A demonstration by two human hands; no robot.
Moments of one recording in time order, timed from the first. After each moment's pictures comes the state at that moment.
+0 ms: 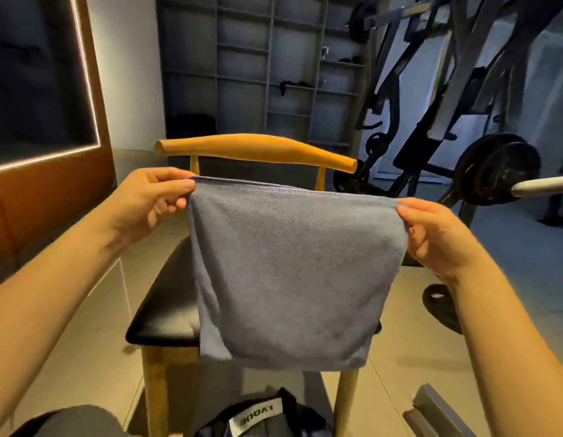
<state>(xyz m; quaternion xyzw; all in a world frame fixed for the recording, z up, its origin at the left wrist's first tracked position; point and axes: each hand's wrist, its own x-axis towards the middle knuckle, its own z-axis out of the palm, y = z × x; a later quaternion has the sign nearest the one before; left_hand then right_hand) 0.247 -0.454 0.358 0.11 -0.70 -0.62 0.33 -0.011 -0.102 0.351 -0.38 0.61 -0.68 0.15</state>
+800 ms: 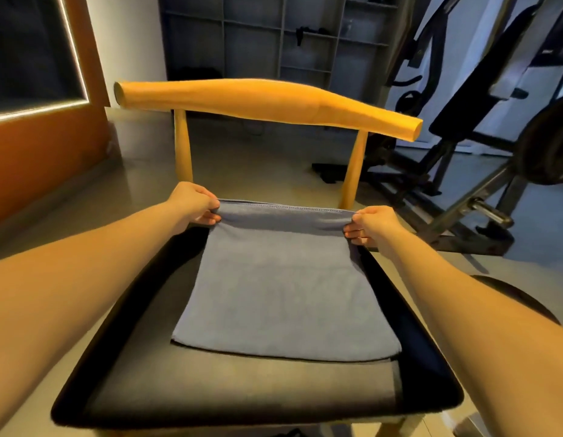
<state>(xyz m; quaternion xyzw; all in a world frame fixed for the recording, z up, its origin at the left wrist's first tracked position) 0.028 -0.606 0.240 0.40 -0.72 -0.52 0.24 -0.182 -0.339 0.238 -0.09 0.81 -0.56 0.14</state>
